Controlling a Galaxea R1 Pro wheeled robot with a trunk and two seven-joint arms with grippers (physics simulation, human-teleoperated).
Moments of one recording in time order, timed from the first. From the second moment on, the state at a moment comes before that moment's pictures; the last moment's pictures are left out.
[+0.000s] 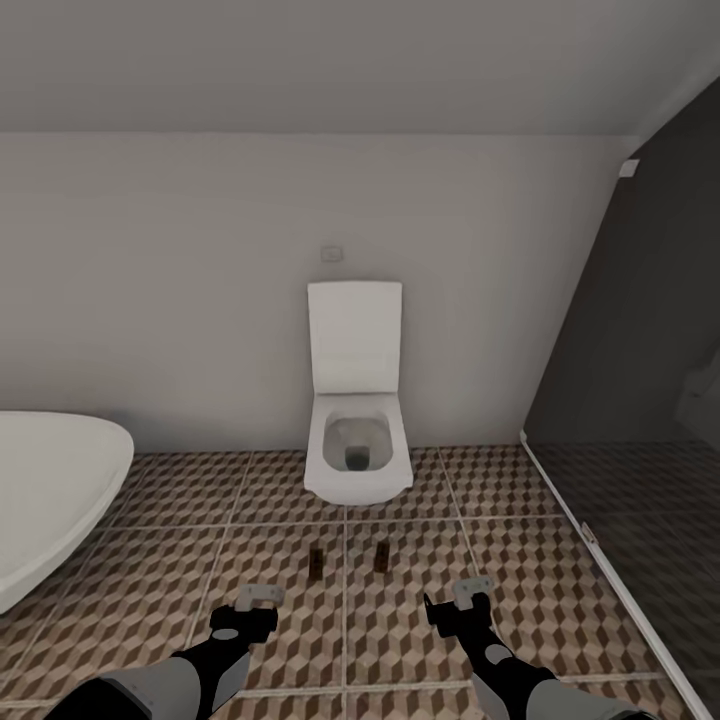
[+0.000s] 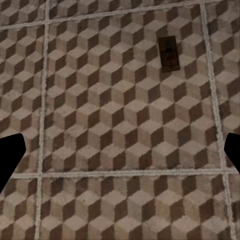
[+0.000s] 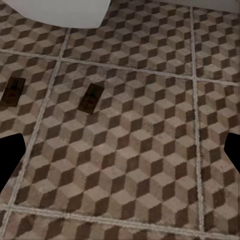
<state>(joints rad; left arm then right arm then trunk) -0.71 -0.07 -0.44 0.06 0.35 -0.17 0.18 -0.64 0.06 0.33 -0.02 -0.14 -0.41 -0.06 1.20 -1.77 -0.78</state>
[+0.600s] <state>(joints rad) -0.71 -0.07 -0.44 0.06 0.35 -0.17 0.18 -0.64 0.06 0.33 -0.02 -0.14 -0.41 -0.05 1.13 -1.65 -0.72</state>
